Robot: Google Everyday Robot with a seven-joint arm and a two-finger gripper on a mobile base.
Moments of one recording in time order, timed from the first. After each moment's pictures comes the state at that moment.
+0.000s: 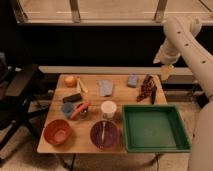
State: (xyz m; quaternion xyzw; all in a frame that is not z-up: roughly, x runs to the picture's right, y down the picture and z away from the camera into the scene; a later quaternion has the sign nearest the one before) arm 0.316 -0.096 0.746 -0.24 -0.01 -0.08 0.97
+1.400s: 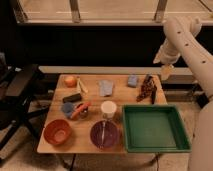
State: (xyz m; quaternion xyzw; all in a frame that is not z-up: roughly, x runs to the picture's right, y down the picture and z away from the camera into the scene) arm 0.316 -0.097 0.746 -0.24 -0.01 -0.08 0.97
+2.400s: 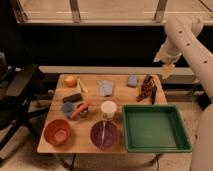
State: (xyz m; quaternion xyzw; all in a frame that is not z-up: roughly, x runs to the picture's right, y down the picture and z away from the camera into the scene) arm 0.327 -0.108 0.740 -0.22 -0.01 -0.10 0.97
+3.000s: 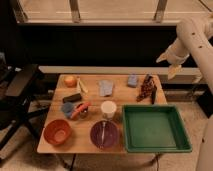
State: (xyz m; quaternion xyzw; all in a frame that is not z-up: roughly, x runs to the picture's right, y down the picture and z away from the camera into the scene) arm 0.335 -0.101 0.744 -0.20 -0.07 -0.18 0.96
